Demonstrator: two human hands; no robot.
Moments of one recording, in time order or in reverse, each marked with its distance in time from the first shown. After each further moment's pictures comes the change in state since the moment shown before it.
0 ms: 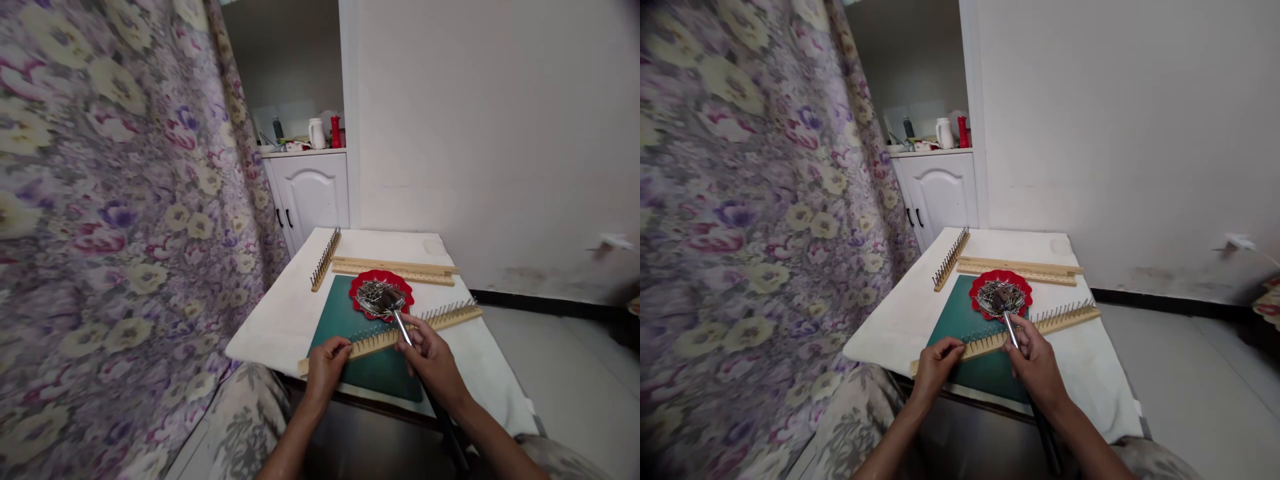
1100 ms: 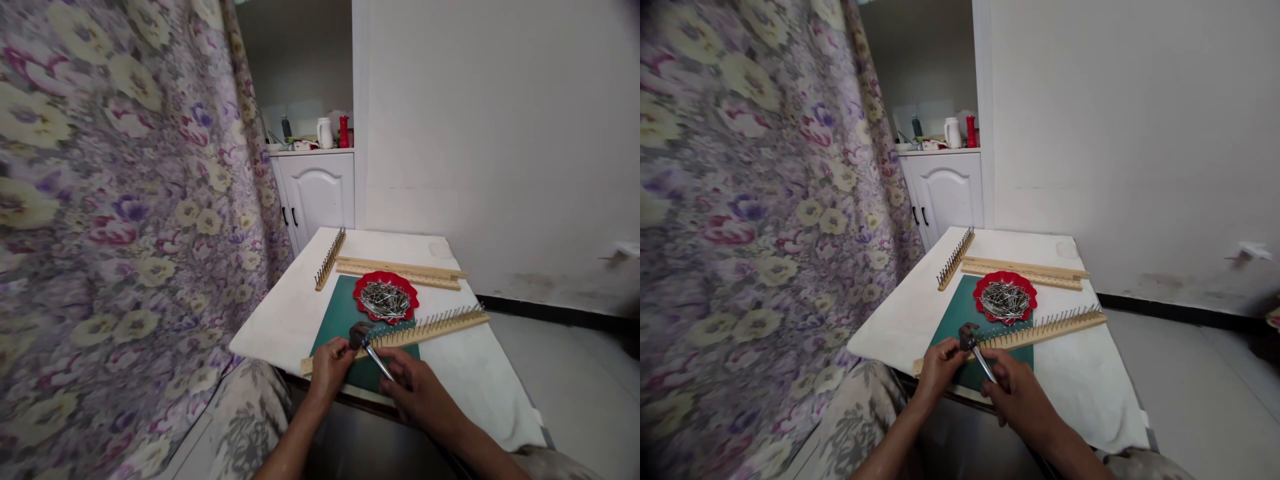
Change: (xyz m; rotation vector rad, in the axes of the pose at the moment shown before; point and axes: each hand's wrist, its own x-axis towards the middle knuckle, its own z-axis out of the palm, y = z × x) left_hand 0.001 -0.004 0.002 0.052 -0.003 0.066; right_hand -0.026 -0.003 0.023 -0.049 -0.352 0.102
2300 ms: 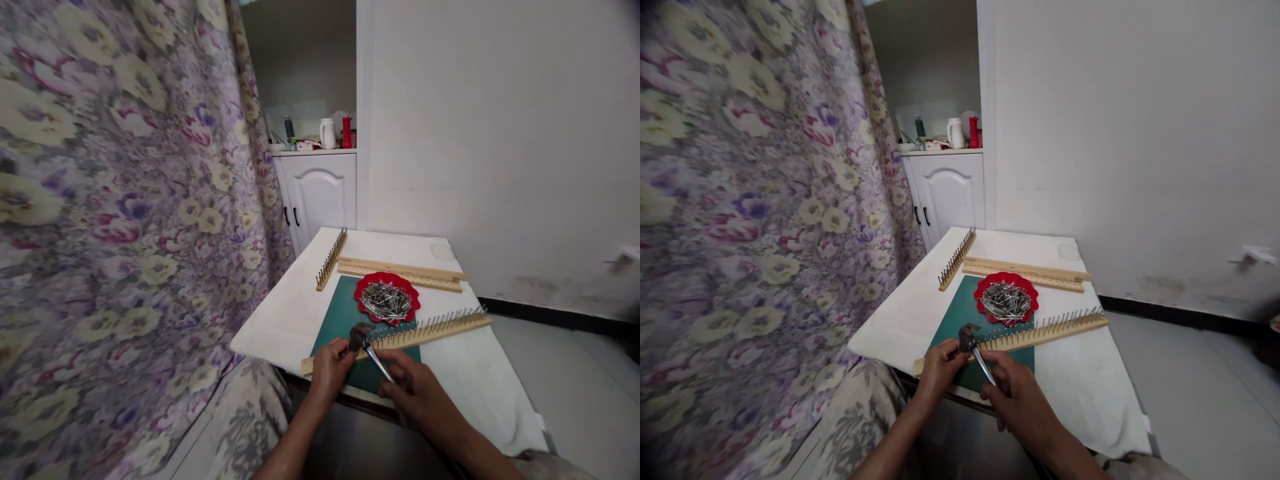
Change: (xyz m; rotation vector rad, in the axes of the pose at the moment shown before) left_hand 0.002 -0.006 0.003 0.038 0.000 0.039; right_hand 0.000 -0.002 0.000 -0.040 -0.039 0.031
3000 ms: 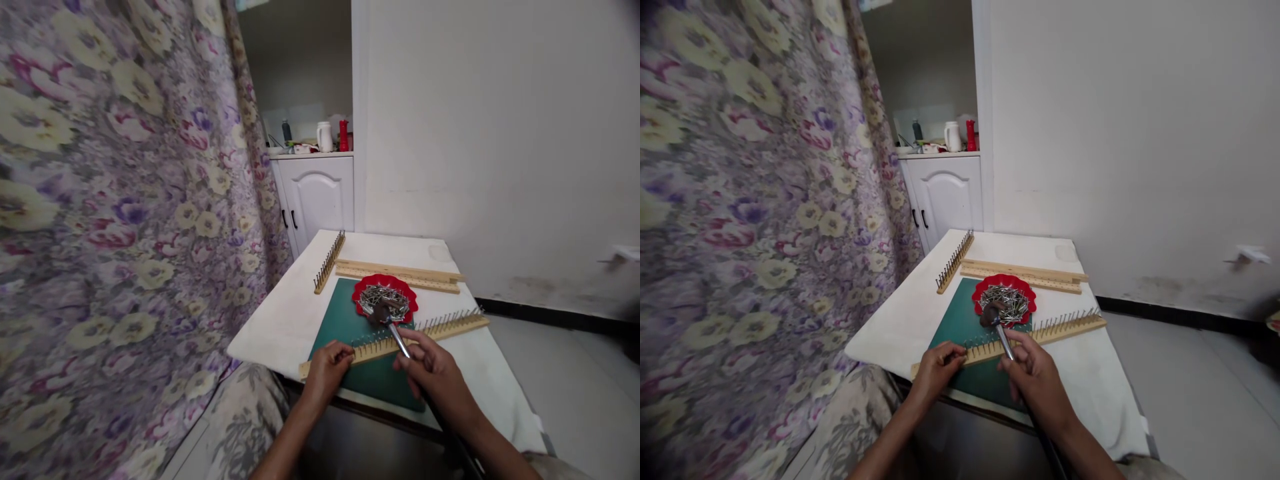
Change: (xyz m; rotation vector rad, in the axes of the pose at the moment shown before) left_hand -0.001 -0.002 -0.010 -0.066 -0.065 -0.007; right_hand 0.006 -0.005 -0.028 0.165 0.206 -0.050
